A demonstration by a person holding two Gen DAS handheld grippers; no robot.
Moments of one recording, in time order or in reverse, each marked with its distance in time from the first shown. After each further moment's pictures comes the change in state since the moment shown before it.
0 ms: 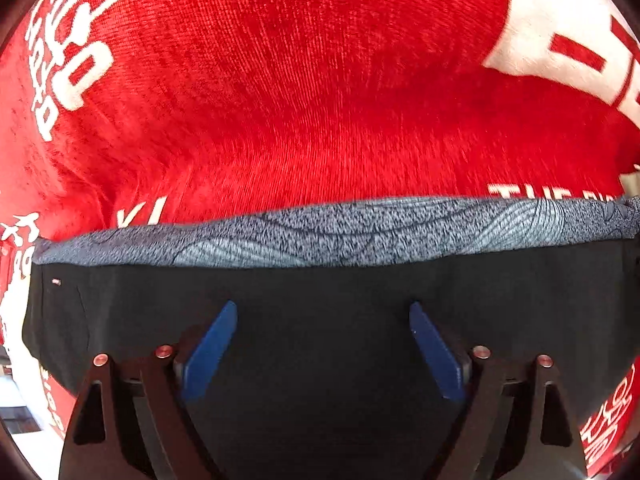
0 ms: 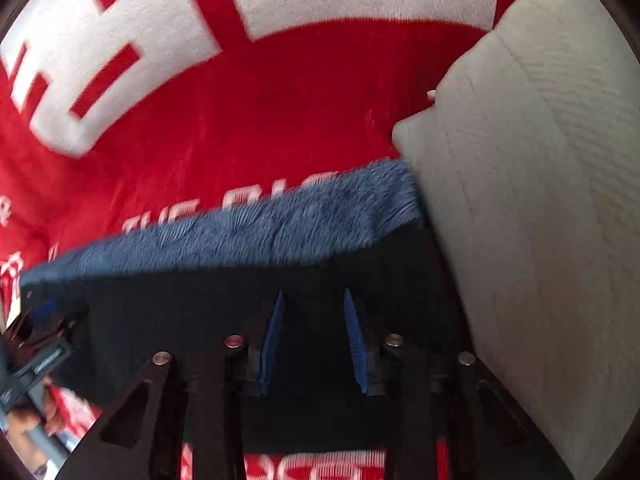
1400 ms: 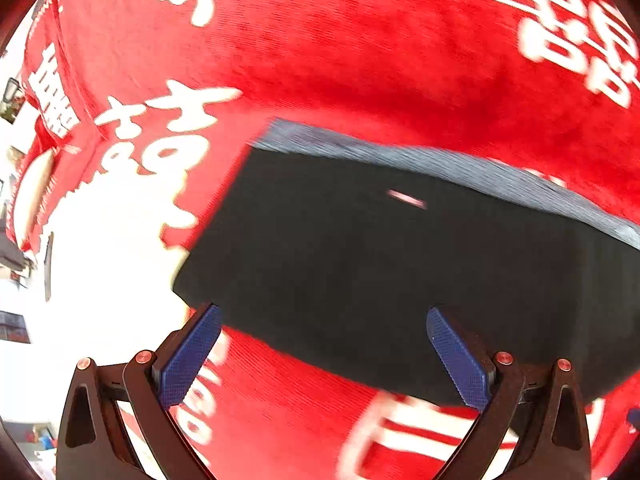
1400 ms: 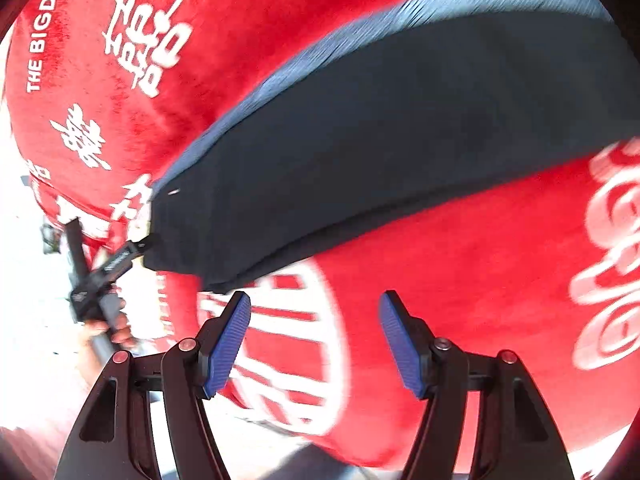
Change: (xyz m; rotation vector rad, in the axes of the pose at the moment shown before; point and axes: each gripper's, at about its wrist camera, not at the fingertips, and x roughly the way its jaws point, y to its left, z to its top) left arm -0.024 0.359 -0.109 -0.276 -0.013 0.177; right arm -0.030 0.196 -0.195 0.091 0.207 0.497
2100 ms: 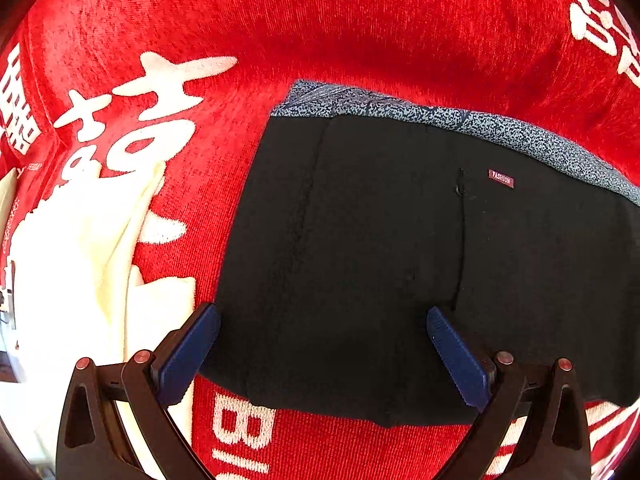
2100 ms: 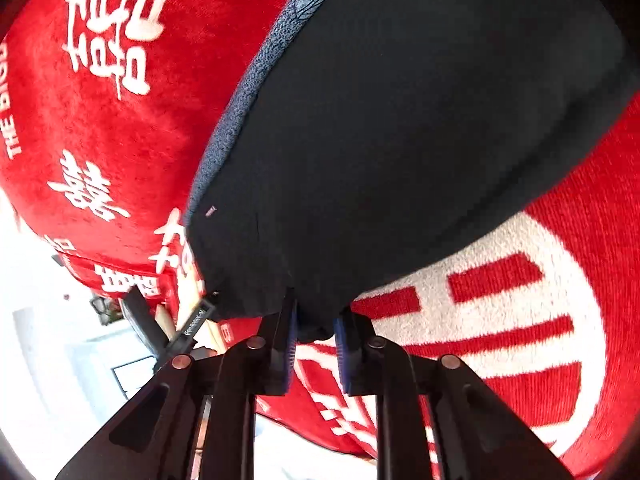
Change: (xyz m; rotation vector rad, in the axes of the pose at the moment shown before) left arm 0.079 0.055 0.003 0.088 -0.007 -0.127; right arm 0.107 0.075 -0.009 0.273 -0.045 0.202
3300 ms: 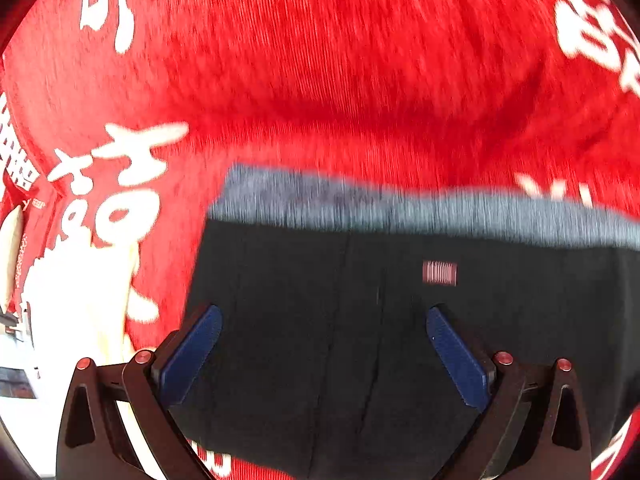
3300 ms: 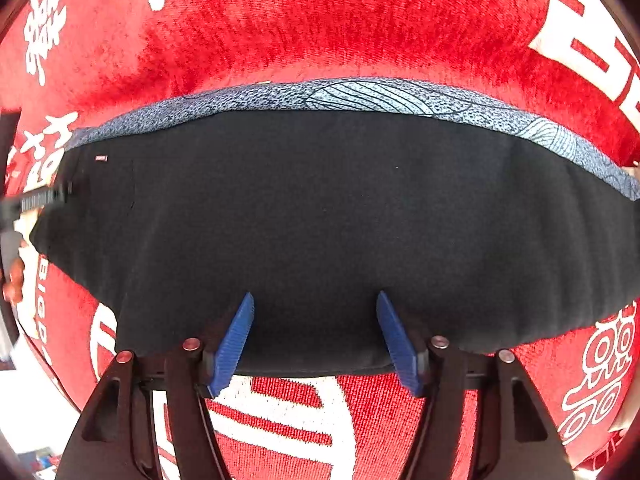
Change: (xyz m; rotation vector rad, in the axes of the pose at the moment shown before) left arm -0.007 -0.056 0.066 0.044 -0.024 0.062; right arm -0.014 0.050 0.037 -0.661 -0.102 -0.694
